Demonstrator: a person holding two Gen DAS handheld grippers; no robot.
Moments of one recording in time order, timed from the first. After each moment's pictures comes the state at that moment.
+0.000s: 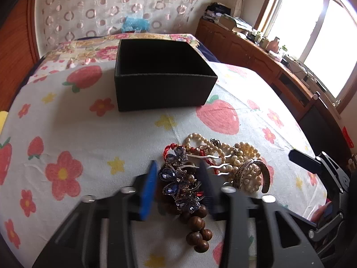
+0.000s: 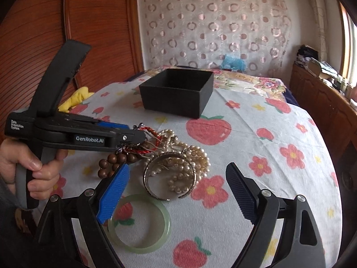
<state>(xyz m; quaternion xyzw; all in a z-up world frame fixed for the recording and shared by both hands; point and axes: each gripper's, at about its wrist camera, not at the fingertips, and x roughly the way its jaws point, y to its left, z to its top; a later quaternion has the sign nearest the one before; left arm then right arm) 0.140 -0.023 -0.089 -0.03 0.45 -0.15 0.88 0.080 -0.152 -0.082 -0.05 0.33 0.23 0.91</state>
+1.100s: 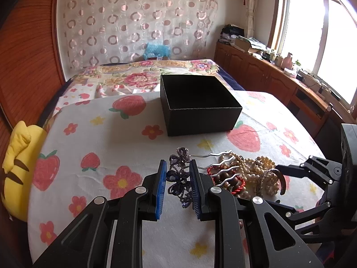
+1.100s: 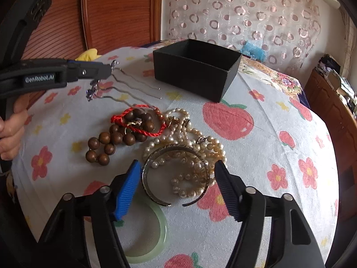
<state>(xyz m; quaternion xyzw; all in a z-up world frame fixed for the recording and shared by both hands) 0.113 0.013 -0.059 -0.01 0.37 -0.09 0.92 0.107 -0.119 -0.105 -0.15 0.39 0.26 0.87</state>
